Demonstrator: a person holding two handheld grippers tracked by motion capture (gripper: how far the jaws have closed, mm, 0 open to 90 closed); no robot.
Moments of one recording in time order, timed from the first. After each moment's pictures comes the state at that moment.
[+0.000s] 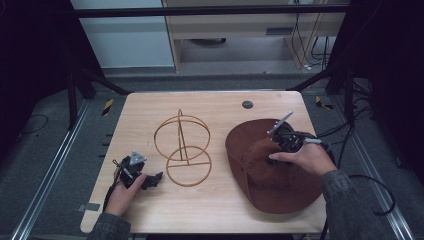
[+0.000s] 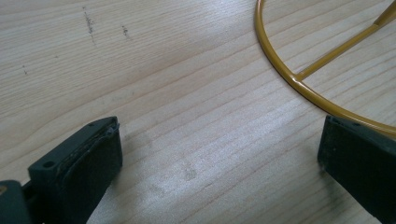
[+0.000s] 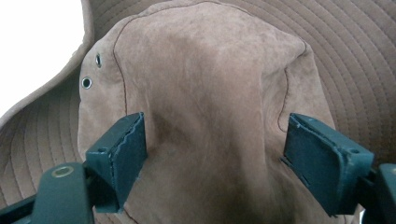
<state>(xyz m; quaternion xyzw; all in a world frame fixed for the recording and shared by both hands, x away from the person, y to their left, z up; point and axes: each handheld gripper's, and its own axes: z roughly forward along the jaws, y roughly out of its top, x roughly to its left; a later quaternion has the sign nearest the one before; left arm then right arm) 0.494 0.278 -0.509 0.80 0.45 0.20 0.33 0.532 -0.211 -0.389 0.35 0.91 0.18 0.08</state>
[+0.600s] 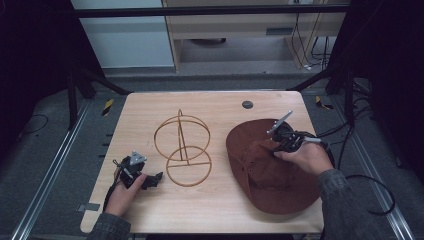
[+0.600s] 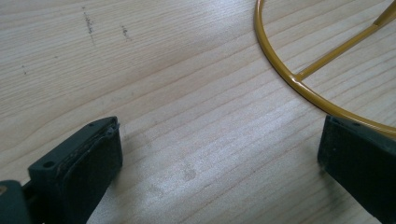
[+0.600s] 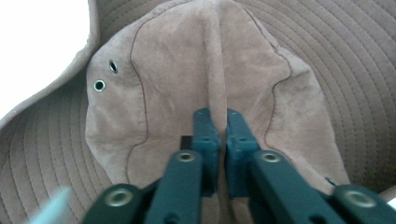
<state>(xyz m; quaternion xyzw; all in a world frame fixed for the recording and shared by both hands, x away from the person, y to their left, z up) 0.494 0.278 -0.509 0.80 0.45 0.20 0.33 0.537 -0.213 -0.391 0.34 0.92 0.19 0.07</state>
